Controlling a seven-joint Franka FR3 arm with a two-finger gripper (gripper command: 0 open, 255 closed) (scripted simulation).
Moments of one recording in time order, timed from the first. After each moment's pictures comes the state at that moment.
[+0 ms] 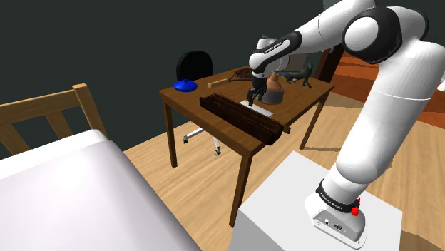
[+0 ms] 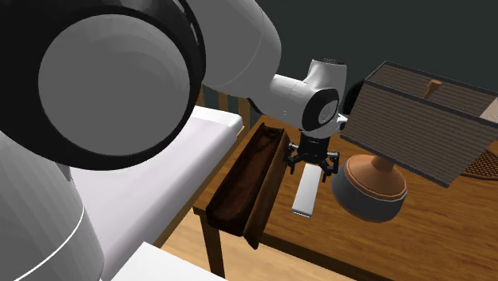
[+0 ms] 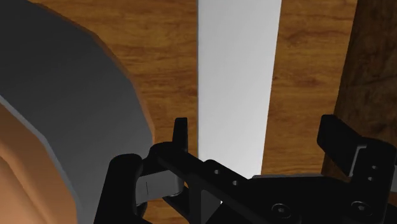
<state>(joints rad) -0.11 0.12 -0.25 -2.10 0.02 2.22 -0.38</state>
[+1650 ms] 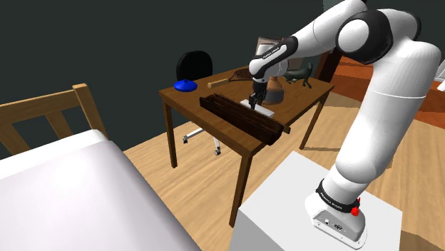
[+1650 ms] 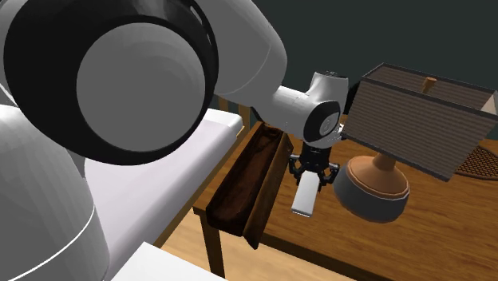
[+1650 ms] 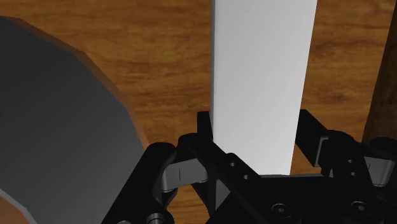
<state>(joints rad) -0.13 0.16 -0.25 -2.12 0.03 2.26 -0.39</state>
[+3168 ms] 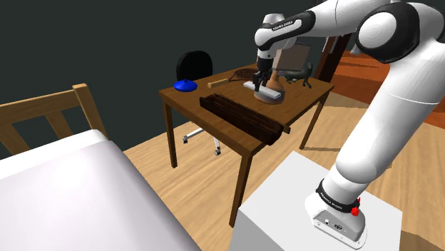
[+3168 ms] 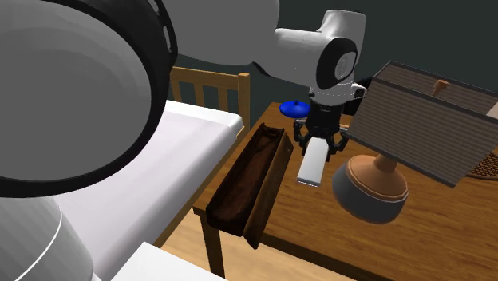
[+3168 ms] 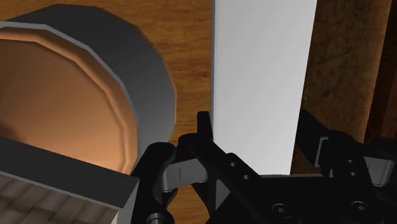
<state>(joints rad) -0.12 0.03 -0.25 -1.95 -0.01 1.97 -0.36</state>
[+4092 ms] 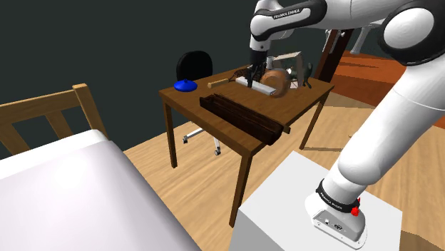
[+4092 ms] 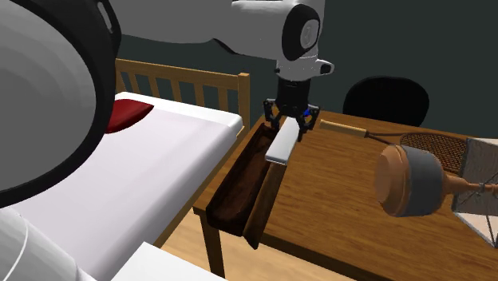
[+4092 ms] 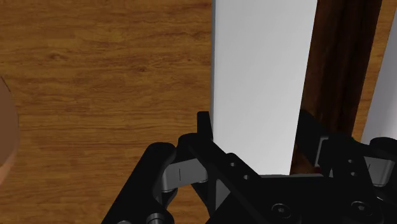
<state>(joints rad) -0.05 -0.08 -0.18 -1.97 -0.03 1.87 -0.21</state>
